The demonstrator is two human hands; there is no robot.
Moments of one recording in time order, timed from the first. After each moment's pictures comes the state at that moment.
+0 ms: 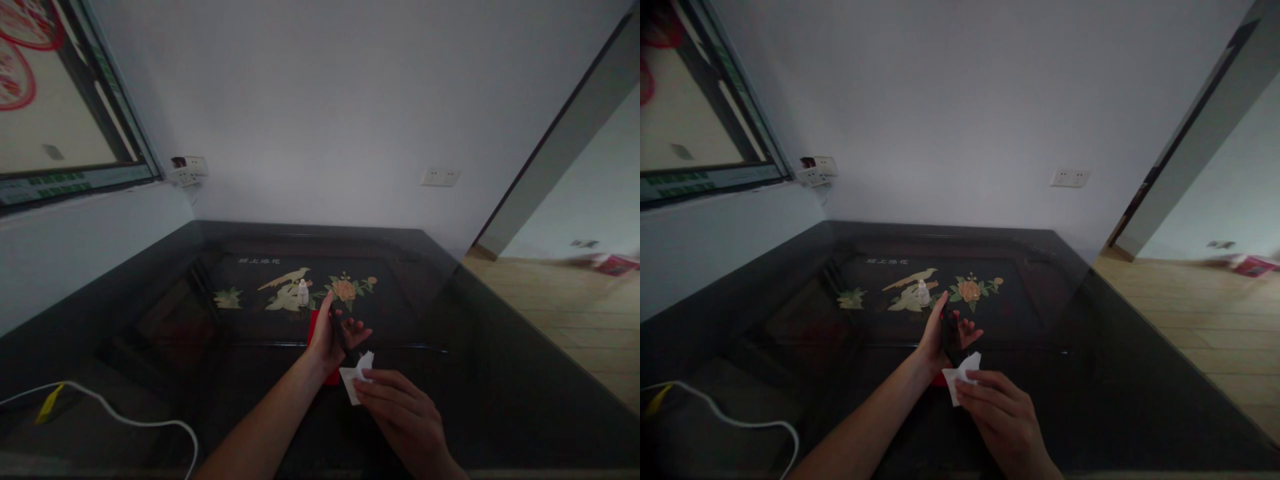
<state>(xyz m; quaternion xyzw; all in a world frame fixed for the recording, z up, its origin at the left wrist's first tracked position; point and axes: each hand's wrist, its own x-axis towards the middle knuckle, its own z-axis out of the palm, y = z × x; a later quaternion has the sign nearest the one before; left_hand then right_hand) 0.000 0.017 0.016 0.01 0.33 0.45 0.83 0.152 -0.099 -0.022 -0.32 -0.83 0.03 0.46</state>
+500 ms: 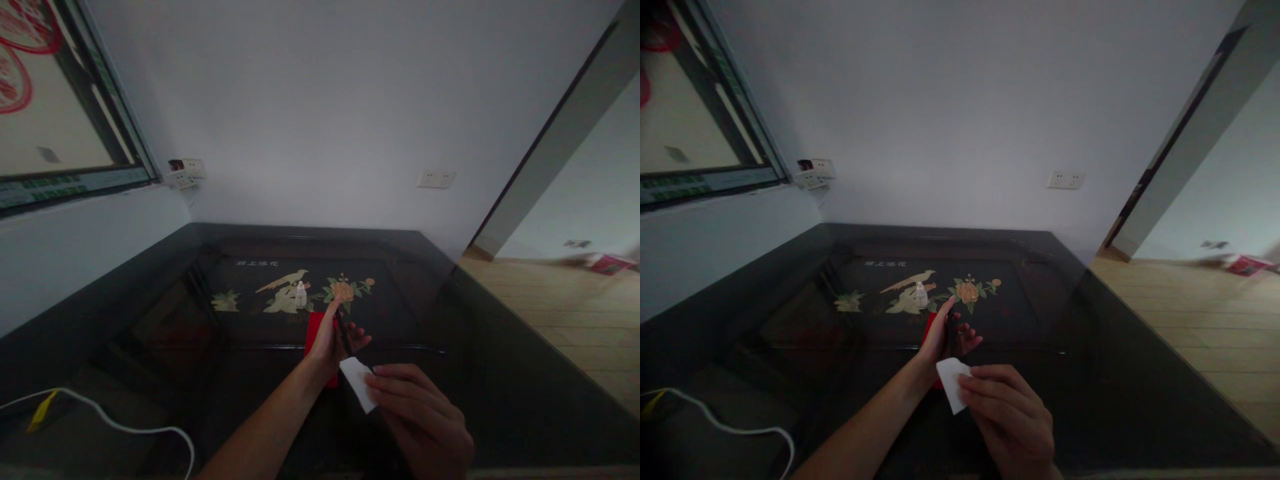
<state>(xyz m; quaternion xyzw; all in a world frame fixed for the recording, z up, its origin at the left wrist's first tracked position) 0.005 0.013 0.014 0.06 0.35 0.44 0.82 0.140 -0.111 0.025 -0.31 -0.77 0.02 0.55</state>
